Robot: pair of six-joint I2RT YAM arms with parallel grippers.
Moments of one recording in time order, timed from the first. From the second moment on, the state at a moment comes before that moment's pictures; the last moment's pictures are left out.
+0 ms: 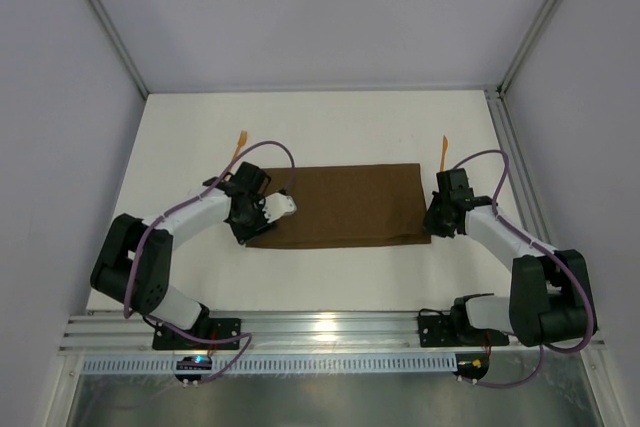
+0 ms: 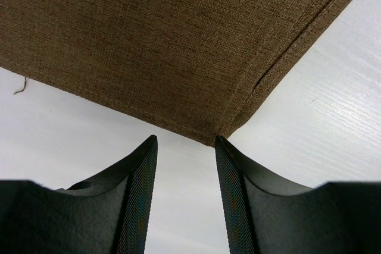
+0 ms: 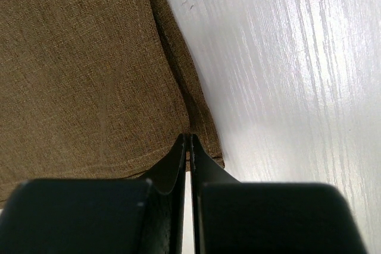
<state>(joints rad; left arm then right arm) -0.44 1.51 0.87 -0.69 0.07 0.69 0.14 1.28 0.62 -0.44 0.04 0.54</state>
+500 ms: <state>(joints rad) -0.44 1.54 0.88 -0.77 0.16 0.77 0.14 1.28 0.62 -0.44 0.04 0.53</state>
